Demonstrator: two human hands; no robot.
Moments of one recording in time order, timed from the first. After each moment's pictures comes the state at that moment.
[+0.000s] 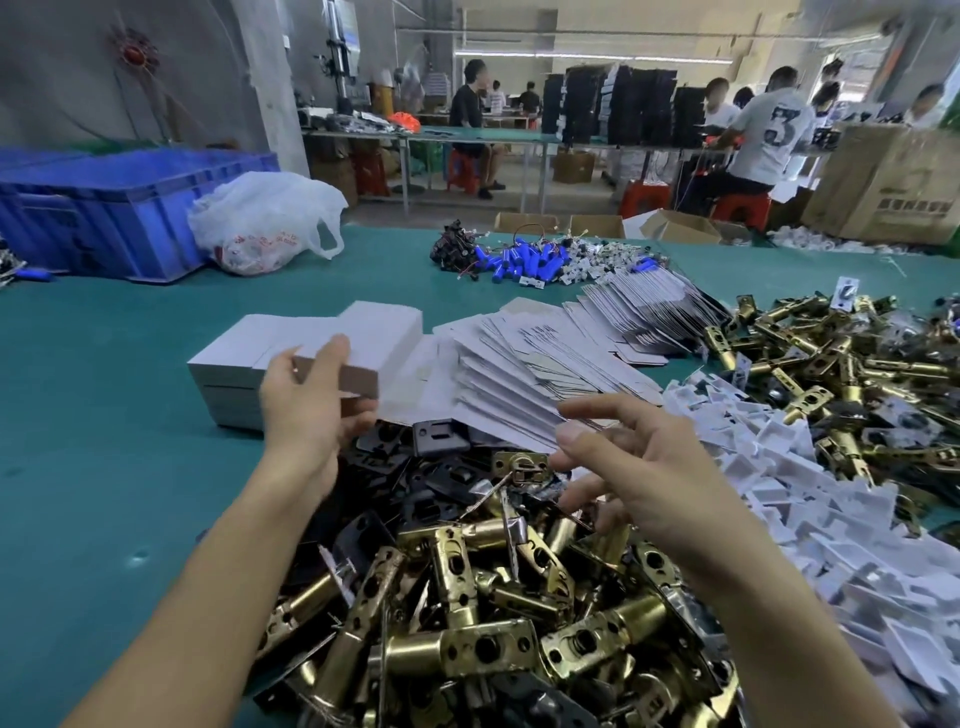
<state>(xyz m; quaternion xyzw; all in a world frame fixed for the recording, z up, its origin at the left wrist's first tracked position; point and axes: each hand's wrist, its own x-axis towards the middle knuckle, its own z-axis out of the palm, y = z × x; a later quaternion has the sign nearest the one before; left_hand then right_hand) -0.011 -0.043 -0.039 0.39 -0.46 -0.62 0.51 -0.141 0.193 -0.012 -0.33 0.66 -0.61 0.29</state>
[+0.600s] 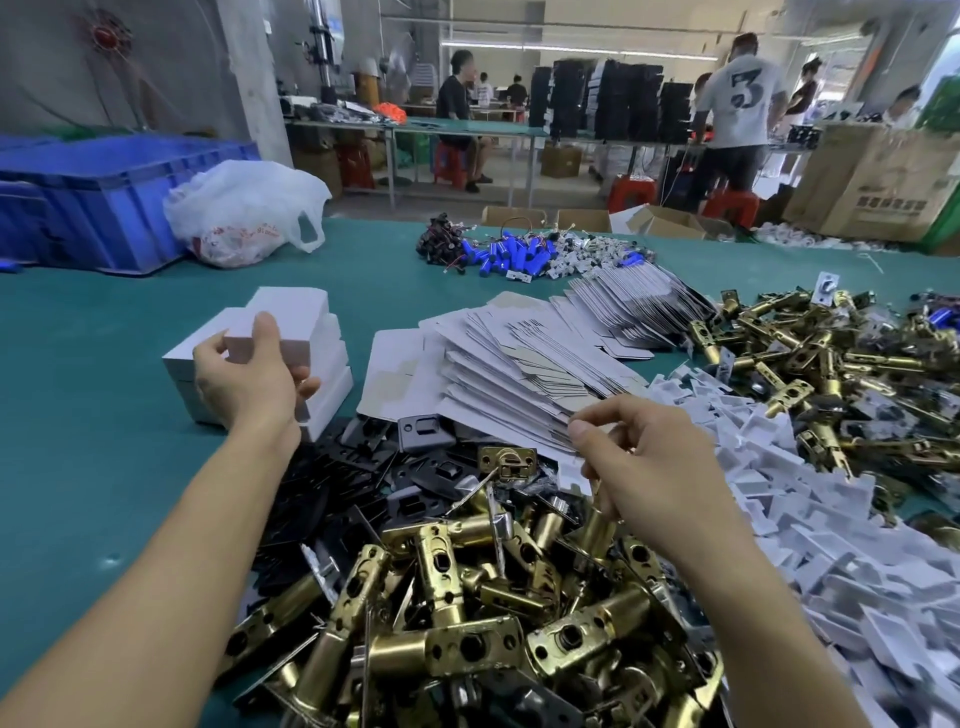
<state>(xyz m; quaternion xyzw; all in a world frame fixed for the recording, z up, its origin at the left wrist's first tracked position) -0.019 -0.104 -0.057 0.49 -0.37 -0.50 0.62 -0.155 0.193 -0.026 -0.36 0.77 -0.52 0.10</state>
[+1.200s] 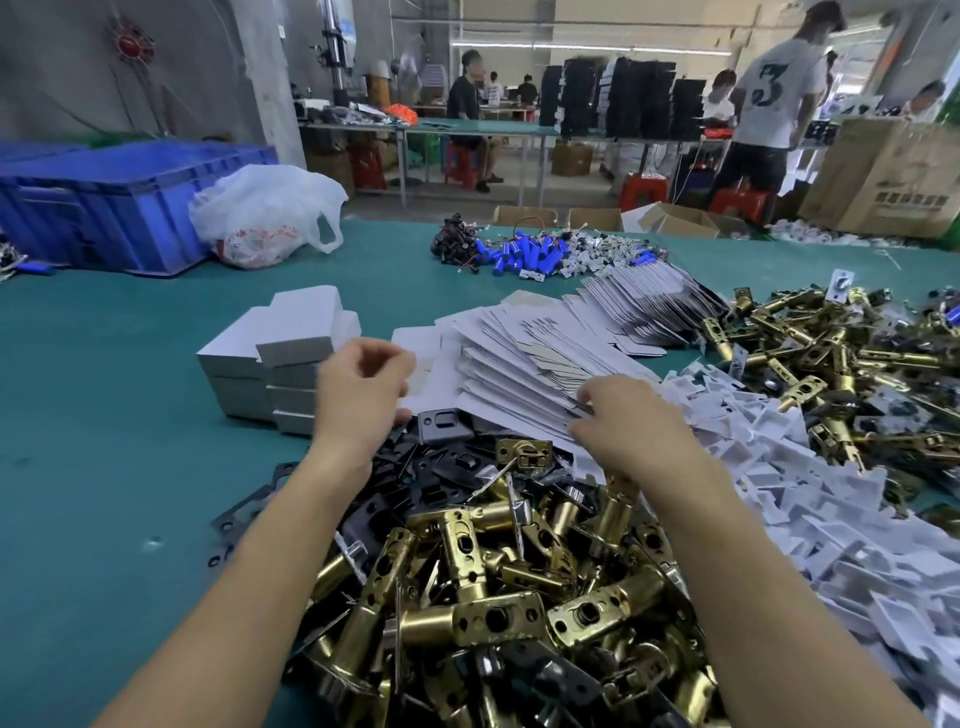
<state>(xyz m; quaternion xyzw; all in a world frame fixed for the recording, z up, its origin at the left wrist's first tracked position) -0.022 -0.023 -0.043 0.37 -0.61 -0.54 0.45 -0.179 0.142 -0.018 -0.38 0.92 -0.13 0.05</state>
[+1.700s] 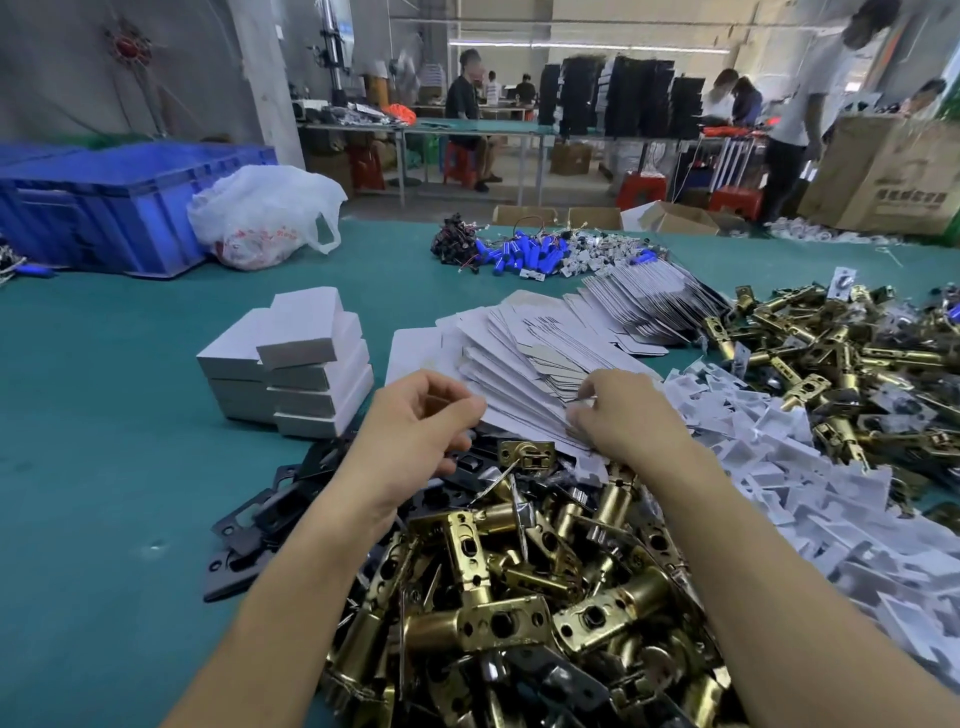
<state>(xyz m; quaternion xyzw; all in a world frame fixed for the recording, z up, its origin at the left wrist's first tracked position) -0.010 0.028 -0.031 0.30 -0.67 -0.61 0.29 -0.202 0.128 -0.034 -0.38 0.91 -0.19 0.05</state>
